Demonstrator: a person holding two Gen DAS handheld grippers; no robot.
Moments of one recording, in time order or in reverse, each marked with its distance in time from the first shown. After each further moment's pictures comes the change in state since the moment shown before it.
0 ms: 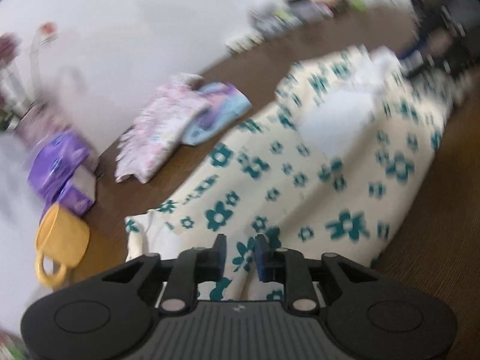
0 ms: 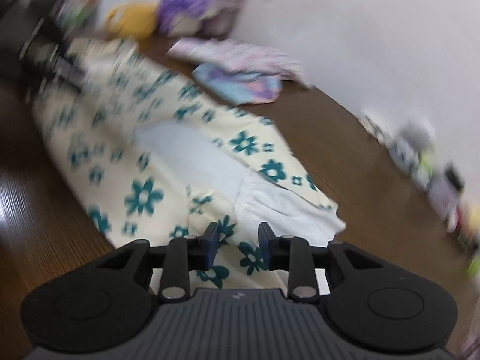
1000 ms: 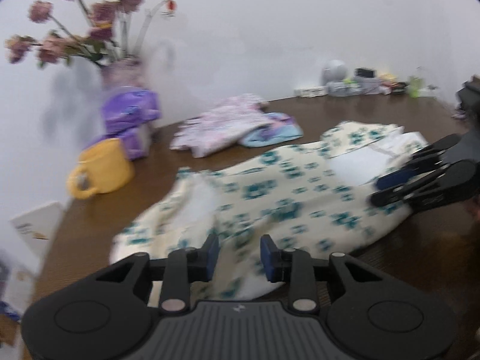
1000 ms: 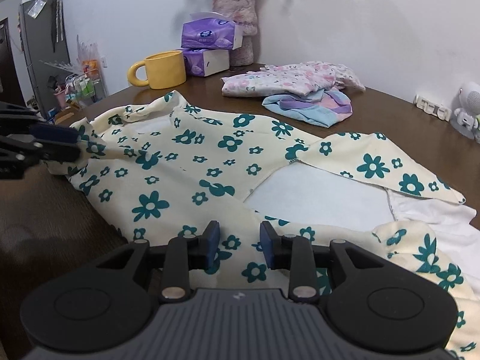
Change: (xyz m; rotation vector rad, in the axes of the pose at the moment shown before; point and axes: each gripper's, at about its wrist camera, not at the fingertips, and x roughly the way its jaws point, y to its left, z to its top) left arm -0.072 0.027 -0.078 -0.343 -0.133 0.081; right arm 0.044 0.104 0.028 0.211 -0.107 0.166
